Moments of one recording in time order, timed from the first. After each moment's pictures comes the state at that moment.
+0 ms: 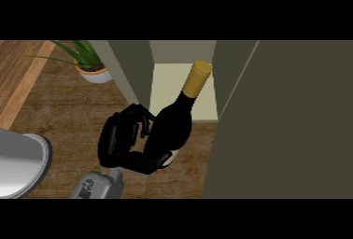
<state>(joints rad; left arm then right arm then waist) -0.17 0.00 -0.25 -1.47 0.18 0.13 -0.40 -0.59 -0.25 -0.01 -2.47 -0.11 -0.16 1.01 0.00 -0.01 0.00</state>
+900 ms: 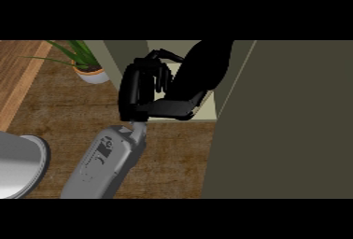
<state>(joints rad) -0.60 0.00 -0.30 -1.43 0.22 0.50 -0.05 -0.57 -0.25 -0.05 -2.46 -0.13 -0.13 1.00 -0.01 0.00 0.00</state>
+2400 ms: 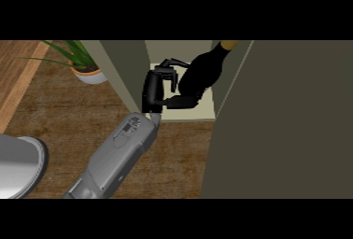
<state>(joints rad) -0.76 0.00 -0.36 -0.85 0.33 0.55 -0.42 -0.59 -0.24 -0.06 -2.45 -0.16 -0.10 0.99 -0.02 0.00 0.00</state>
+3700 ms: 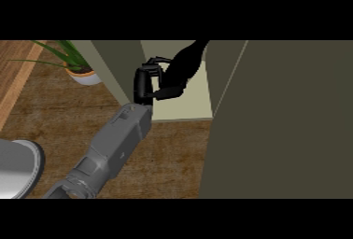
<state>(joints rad) -0.95 0.00 -0.26 -0.36 0.57 0.48 -0.72 -0.58 -0.22 -0.08 -2.41 -0.19 -0.06 0.95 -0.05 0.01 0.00</state>
